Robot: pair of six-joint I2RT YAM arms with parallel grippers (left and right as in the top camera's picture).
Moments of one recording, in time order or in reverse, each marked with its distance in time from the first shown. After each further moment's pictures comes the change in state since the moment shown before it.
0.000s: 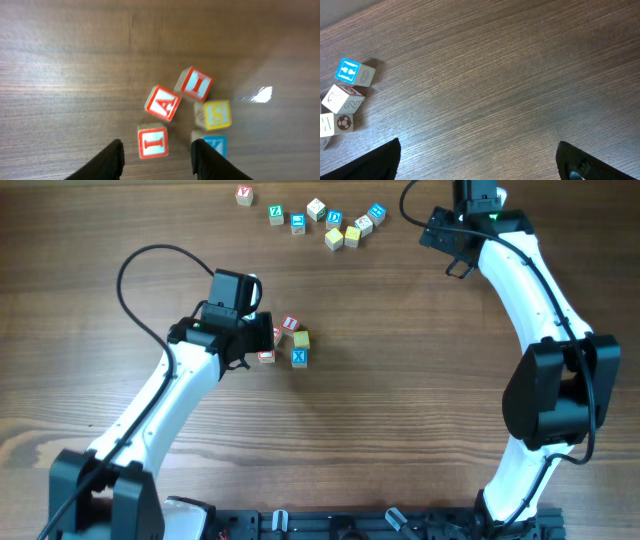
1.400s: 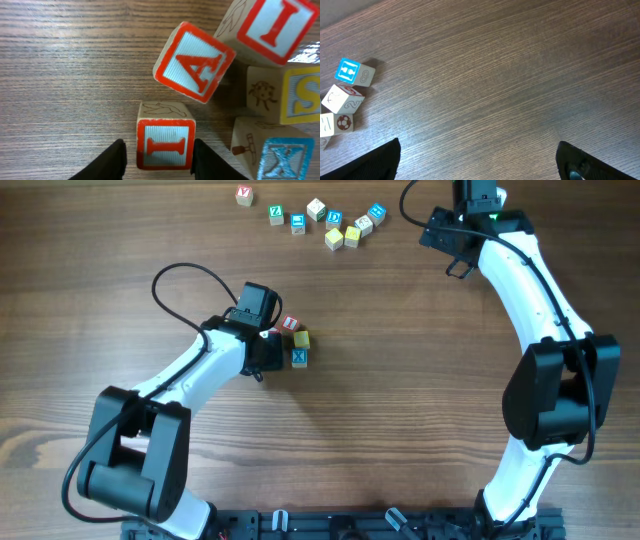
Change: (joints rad) left arm -0.050 0.221 -0.027 -0.015 -0.042 -0.043; right arm 0.000 0.000 0.000 0.000 0.000 0.000
